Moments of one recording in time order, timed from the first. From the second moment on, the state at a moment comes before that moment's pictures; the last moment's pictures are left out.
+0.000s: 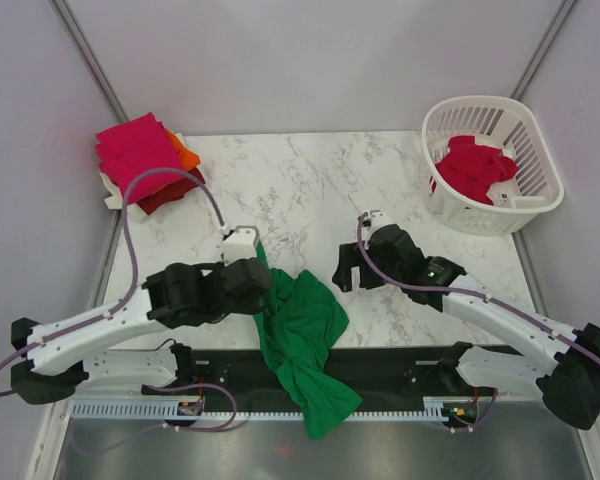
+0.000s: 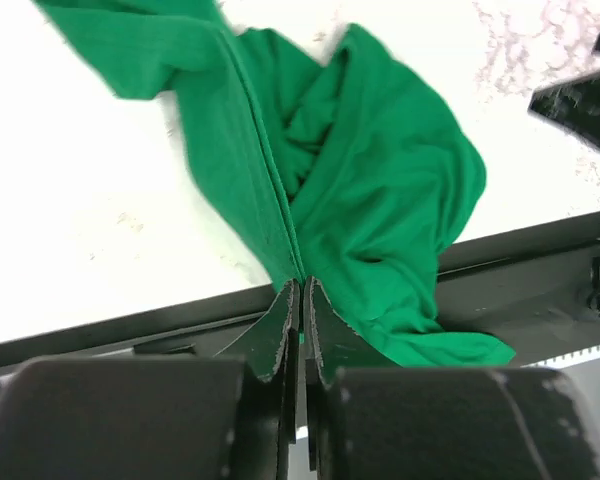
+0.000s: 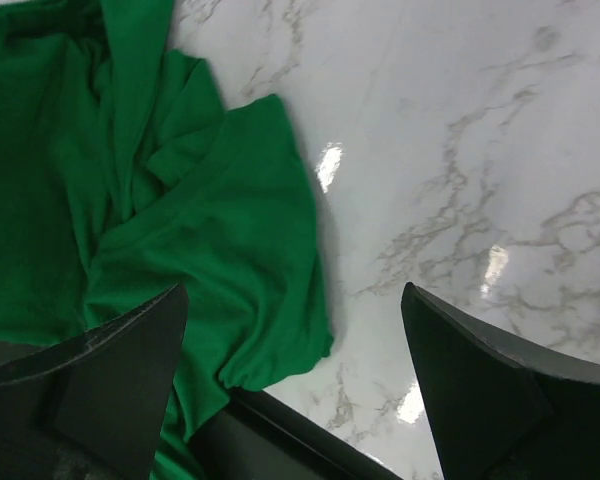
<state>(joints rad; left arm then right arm) -1.21 1.03 1.14 -1.14 -0.52 -0.96 0.74 1.08 0.77 -0.40 0.02 0.50</state>
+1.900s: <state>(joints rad) -1.20 0.79 0.99 -1.35 -0.73 -1.19 0.36 1.22 0.68 -0.43 0.20 0.47</state>
